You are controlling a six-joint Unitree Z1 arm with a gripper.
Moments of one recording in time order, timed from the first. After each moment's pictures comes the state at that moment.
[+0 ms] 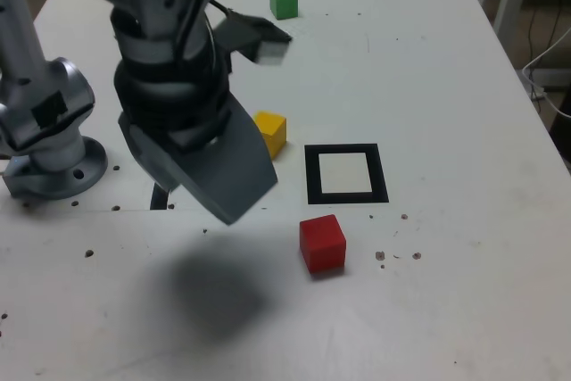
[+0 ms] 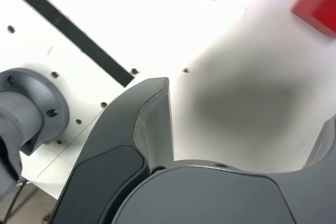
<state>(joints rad) -0.68 1.71 -1.22 1.22 0.14 0.06</state>
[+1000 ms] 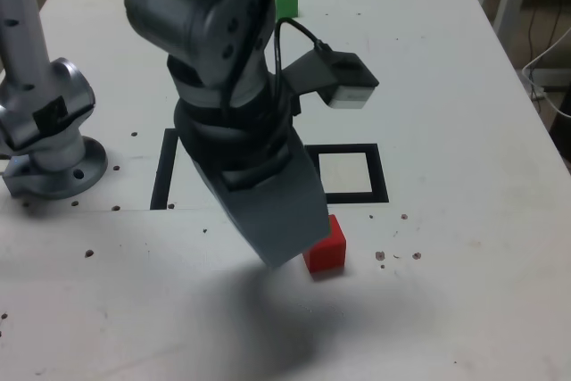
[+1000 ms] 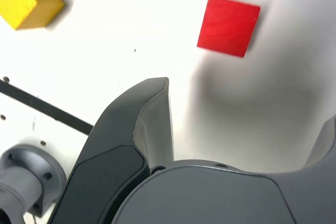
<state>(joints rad) -0.69 1.84 -1.36 1.17 0.25 0.35</state>
